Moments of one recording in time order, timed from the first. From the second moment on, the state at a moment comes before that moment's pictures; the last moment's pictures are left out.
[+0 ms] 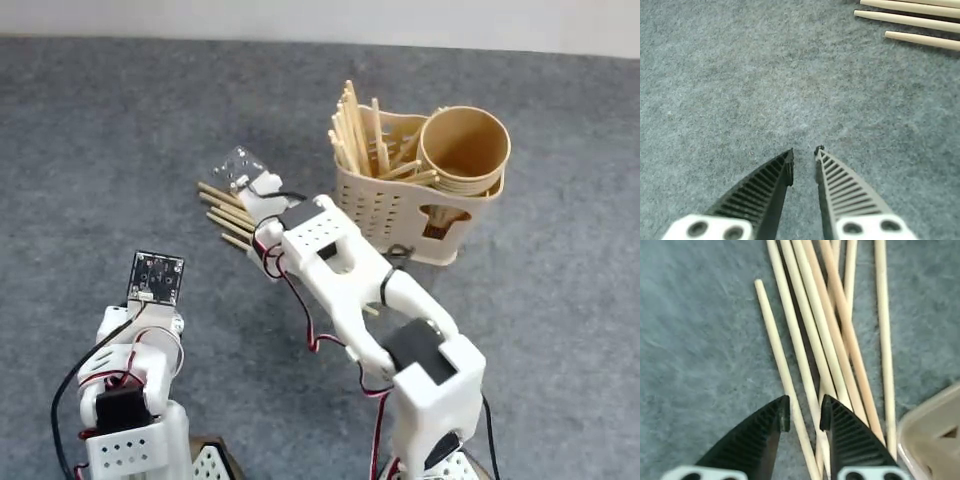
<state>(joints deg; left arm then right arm) -18.5 -104.1 96.0 63.3 -17.0 -39.8 16.1 9.6 51.0 15.1</state>
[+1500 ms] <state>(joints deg) -18.5 -104.1 96.0 63.3 -17.0 -39.8 -9.4 16.5 62.5 21.0</state>
